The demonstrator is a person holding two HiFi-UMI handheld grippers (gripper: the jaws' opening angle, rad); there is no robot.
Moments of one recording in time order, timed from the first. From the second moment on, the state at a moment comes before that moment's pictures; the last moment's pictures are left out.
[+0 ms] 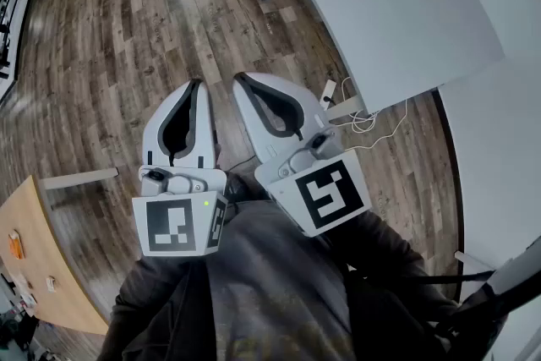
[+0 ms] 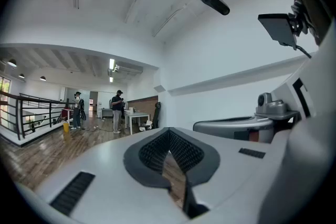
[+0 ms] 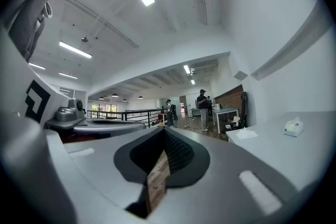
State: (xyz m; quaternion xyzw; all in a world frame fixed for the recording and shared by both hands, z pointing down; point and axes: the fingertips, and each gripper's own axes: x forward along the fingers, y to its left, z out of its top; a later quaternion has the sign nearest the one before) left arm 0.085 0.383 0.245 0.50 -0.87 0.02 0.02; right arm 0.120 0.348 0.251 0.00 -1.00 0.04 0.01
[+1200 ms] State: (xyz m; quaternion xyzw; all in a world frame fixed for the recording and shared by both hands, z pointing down) left arm -0.189 0.157 0.255 0.67 -0.74 -0.02 0.04; right arm -0.138 0.134 0.253 0.23 -0.97 0.03 0.03
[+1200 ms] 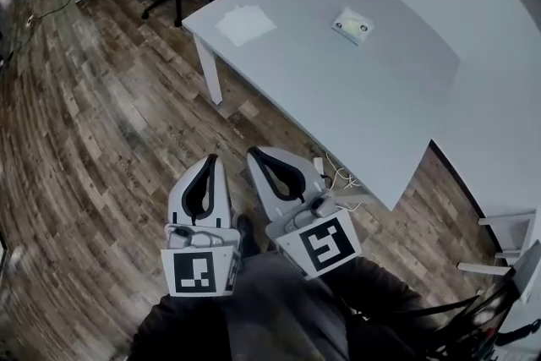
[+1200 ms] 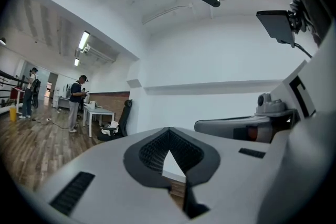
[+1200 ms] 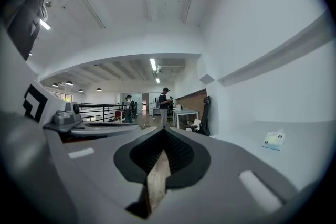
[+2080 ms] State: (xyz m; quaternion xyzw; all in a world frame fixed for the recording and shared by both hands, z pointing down) left arm -0.116 -0.100 0.291 0.81 -0.59 0.02 0.06; right arm -0.053 -0.107 0.285 0.43 -0.90 0.06 0.03
